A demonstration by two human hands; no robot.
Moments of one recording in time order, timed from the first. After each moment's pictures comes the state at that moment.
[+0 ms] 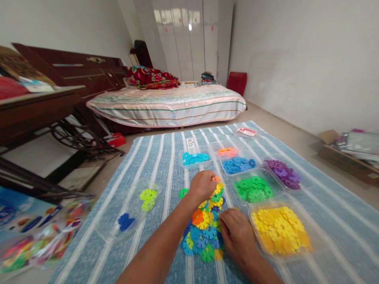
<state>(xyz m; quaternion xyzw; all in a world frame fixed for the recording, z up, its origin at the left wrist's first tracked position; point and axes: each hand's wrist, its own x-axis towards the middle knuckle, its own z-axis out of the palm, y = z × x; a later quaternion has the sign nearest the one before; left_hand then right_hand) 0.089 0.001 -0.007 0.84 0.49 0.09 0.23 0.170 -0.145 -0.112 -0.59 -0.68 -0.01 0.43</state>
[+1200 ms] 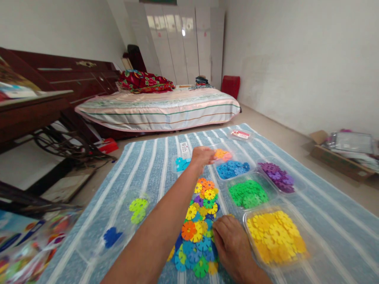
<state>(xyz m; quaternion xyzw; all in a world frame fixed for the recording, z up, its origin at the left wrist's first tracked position) 0.150 0.074 0.019 0.73 0.53 0.22 0.37 0.168 -0.143 -0.114 -0.61 -0.68 0.00 0.41</state>
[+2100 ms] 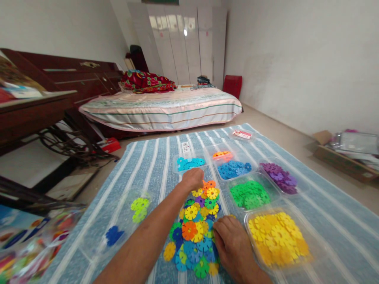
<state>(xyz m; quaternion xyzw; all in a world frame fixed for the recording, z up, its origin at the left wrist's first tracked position) 0.096 0.062 -0.014 0.84 0.50 -0.13 0.15 0.168 -0.143 -0.110 -0.61 -0.69 0.00 0.40</state>
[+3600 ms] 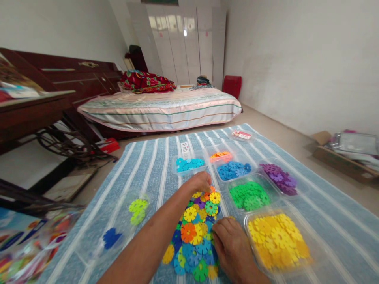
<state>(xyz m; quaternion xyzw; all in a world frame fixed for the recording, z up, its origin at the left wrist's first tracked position) 0.111 0.075 -0.042 0.85 0.44 -0.10 0.29 0.168 -0.143 -0.110 -0.61 -0.68 0.02 0.40</state>
